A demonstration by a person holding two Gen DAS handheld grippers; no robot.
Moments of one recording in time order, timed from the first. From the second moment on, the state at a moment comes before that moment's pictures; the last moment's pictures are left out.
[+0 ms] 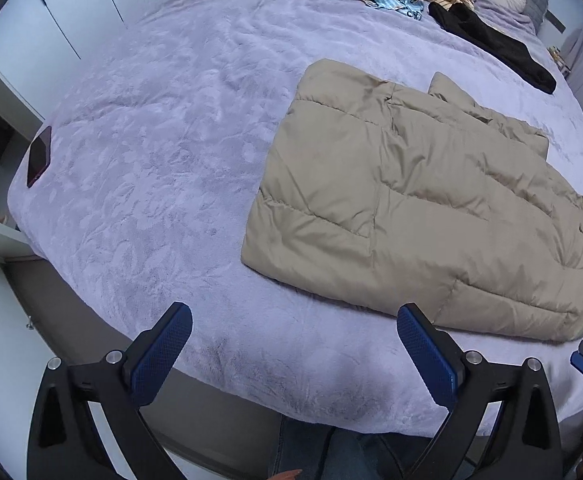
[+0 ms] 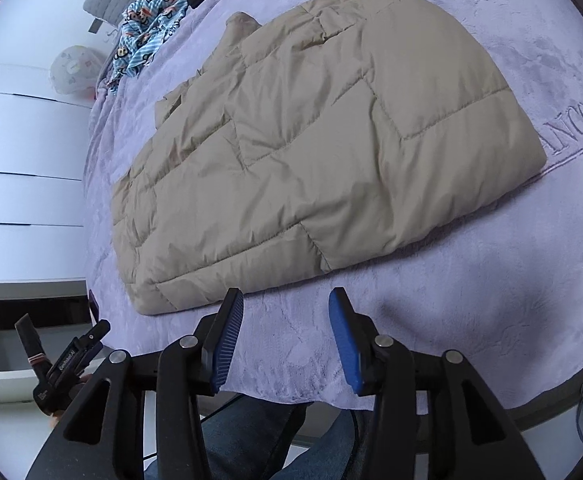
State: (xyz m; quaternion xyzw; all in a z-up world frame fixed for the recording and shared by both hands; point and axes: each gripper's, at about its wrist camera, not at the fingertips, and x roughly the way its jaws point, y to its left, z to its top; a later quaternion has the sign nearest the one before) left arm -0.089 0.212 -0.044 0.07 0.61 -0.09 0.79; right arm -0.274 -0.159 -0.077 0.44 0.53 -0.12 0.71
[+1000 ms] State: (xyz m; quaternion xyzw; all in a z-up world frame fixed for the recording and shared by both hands) left arm 0.011 0.218 -0.070 0.08 0.63 -0.21 0.75; right arm -0.181 -0.091 -0.076 0.42 0.55 -0.16 0.71
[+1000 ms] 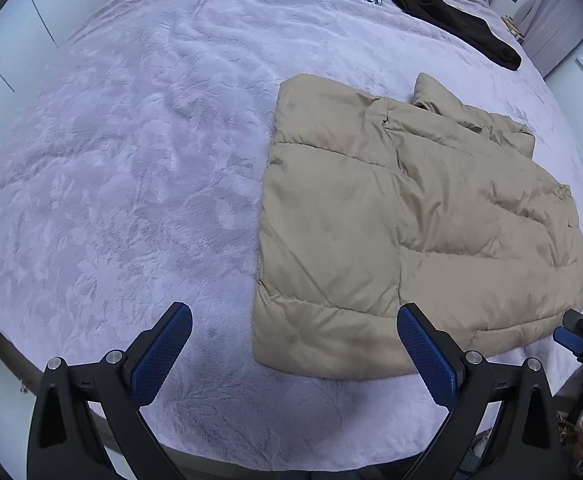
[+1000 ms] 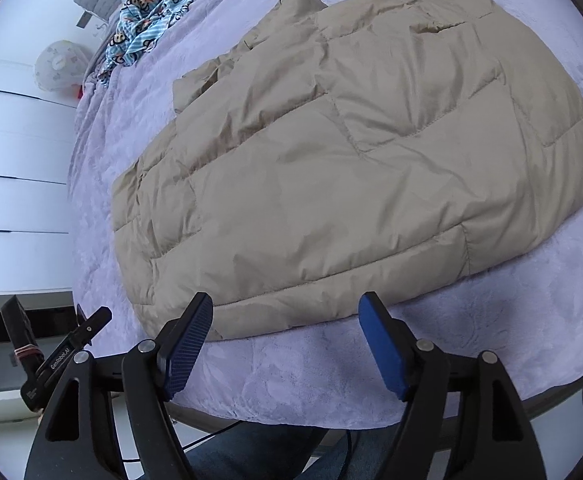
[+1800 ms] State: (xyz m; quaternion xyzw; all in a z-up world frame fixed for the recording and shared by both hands) left arm 0.103 0.229 -0.145 -0.01 0.69 -0.36 0.62; right arm -0.135 -0.048 -0.095 0.43 0.58 -0.14 0.68
